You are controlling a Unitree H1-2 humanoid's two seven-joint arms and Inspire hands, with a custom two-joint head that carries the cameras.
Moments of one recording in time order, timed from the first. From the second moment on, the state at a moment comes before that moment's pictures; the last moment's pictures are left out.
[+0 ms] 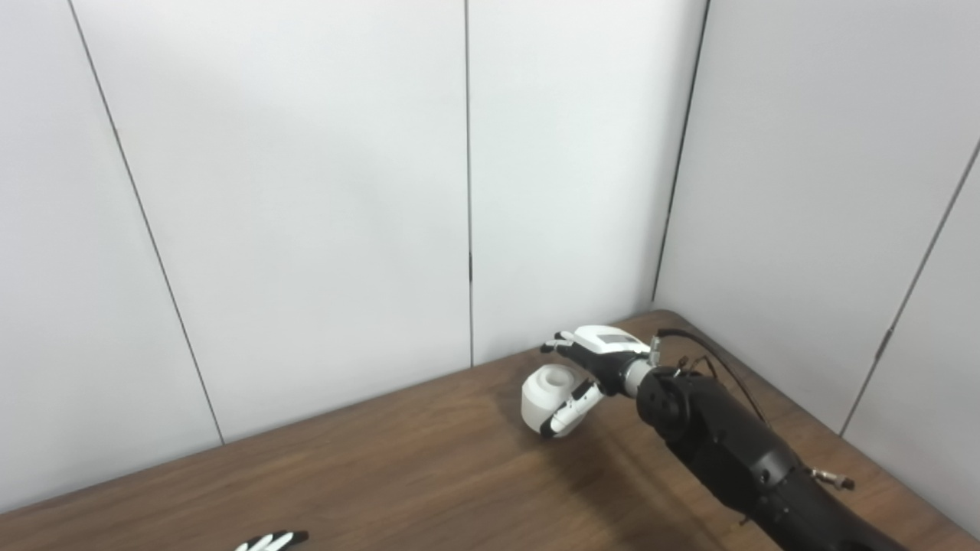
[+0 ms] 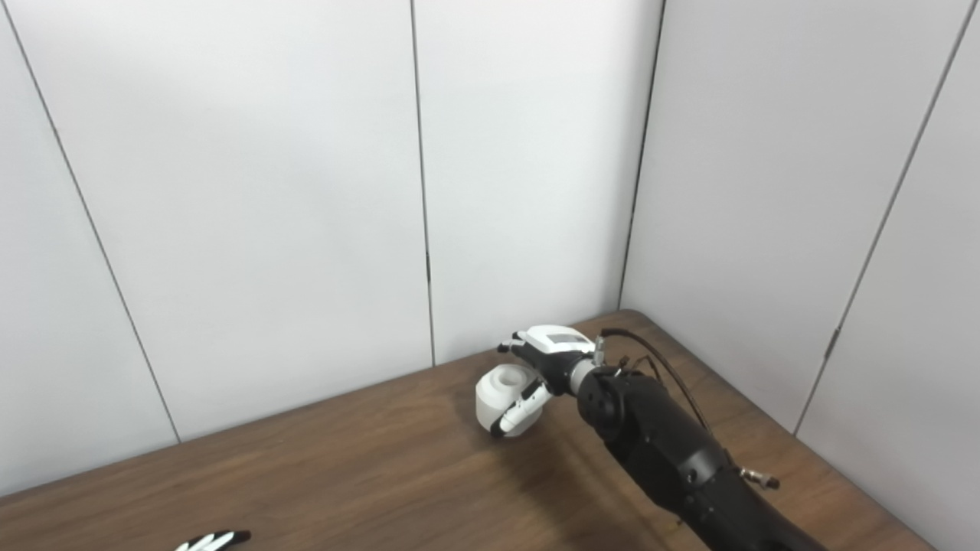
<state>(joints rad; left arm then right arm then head) -0.32 0.32 -0.37 0.16 0.59 -0.25 -0.19 -0.56 -0.67 0.21 0.22 -0.72 0.32 0.37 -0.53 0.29</state>
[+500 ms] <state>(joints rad) -0.32 0.32 -0.37 0.15 0.59 -0.25 -0.20 -0.56 -0.78 0.19 0.15 -0.68 0.29 0.42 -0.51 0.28</state>
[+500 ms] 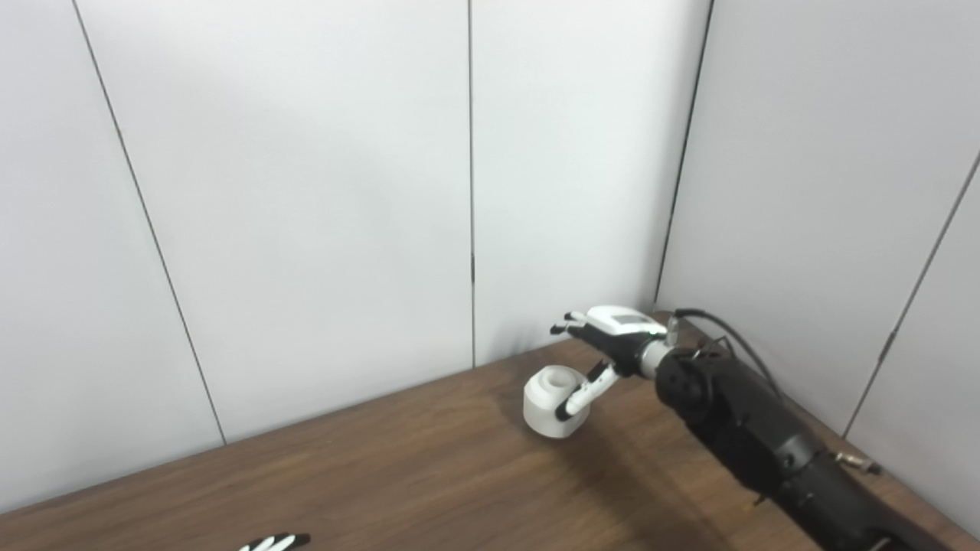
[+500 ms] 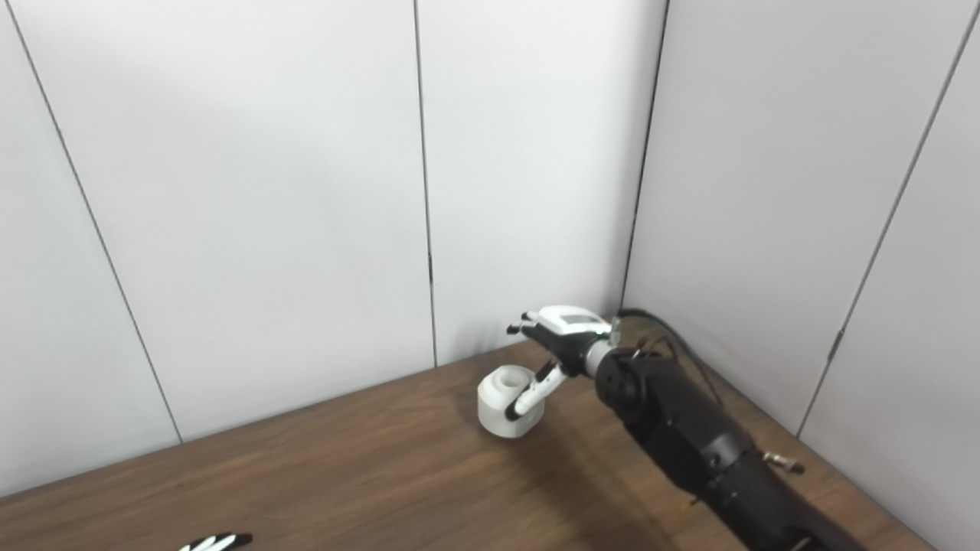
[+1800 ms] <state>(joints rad) -0.29 0.31 -0.38 0.11 0.59 -0.22 -0.19 -0.75 -0.89 0.40 0.17 -0.92 -0.22 0.62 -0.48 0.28</state>
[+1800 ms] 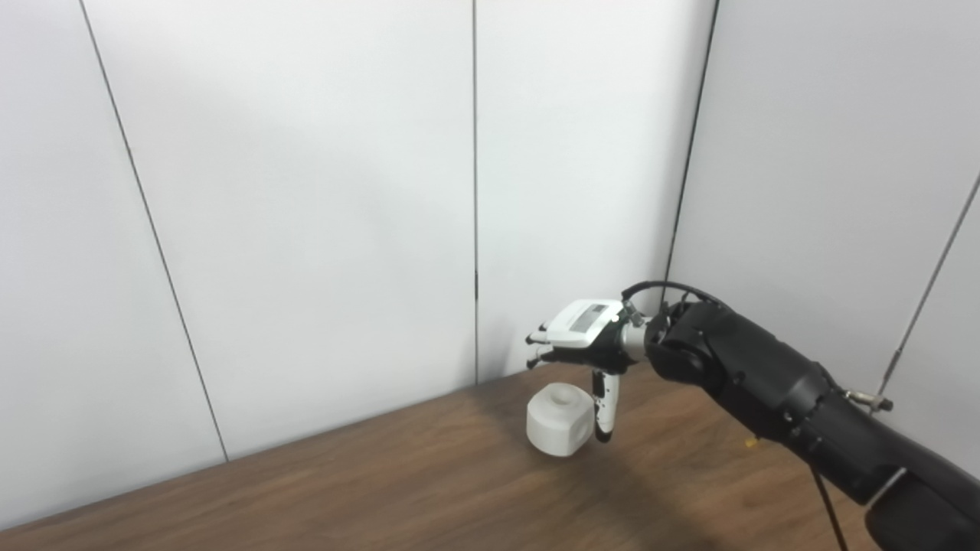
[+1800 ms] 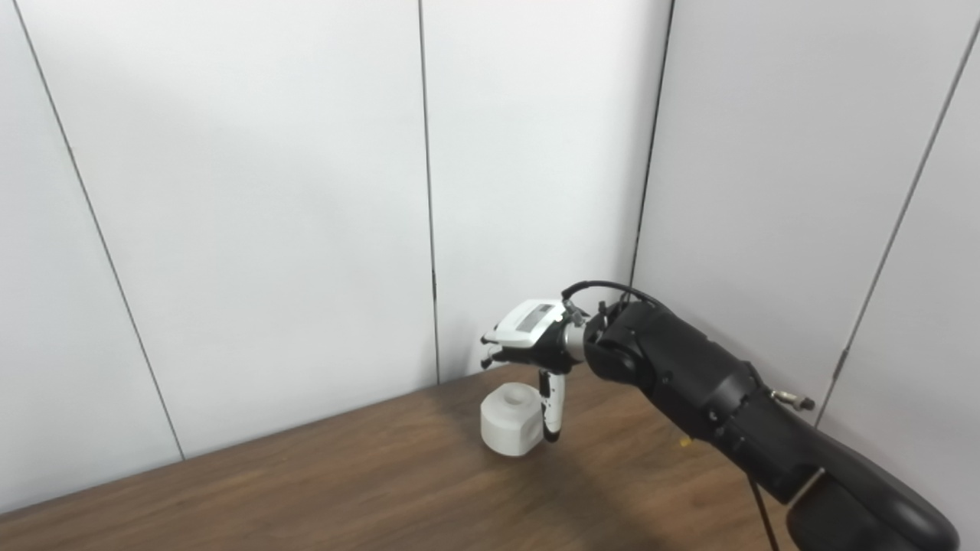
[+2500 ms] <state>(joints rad) -0.26 0.31 -0.38 0.08 0.58 -0.22 -0.20 -0.78 -0.85 0.42 0.20 -1.08 -0.36 0.50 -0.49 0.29</state>
